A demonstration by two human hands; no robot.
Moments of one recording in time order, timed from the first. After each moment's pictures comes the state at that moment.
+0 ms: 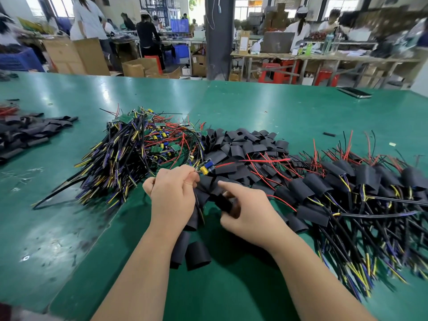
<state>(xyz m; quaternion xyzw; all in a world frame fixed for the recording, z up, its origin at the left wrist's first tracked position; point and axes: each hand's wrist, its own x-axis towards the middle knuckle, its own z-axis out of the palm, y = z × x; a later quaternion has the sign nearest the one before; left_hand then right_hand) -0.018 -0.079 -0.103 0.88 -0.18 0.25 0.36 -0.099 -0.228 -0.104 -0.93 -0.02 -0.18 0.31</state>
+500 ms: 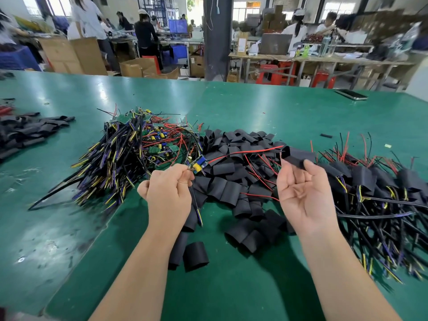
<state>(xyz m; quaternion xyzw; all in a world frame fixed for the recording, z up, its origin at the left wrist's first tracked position) -0.018 -0.080 -0.101 0.87 -0.14 0.25 0.39 -0.116 -0.277 -0.068 -0.17 0.10 -0.28 0.94</state>
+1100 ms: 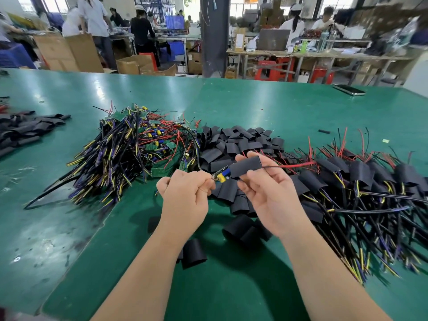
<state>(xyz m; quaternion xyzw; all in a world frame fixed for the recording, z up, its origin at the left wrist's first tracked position) -0.037 -0.093 -0.104 0.86 -0.26 0.21 0.39 -0.107 -0.243 -0.078 -0.46 0.04 -0.20 0.86</state>
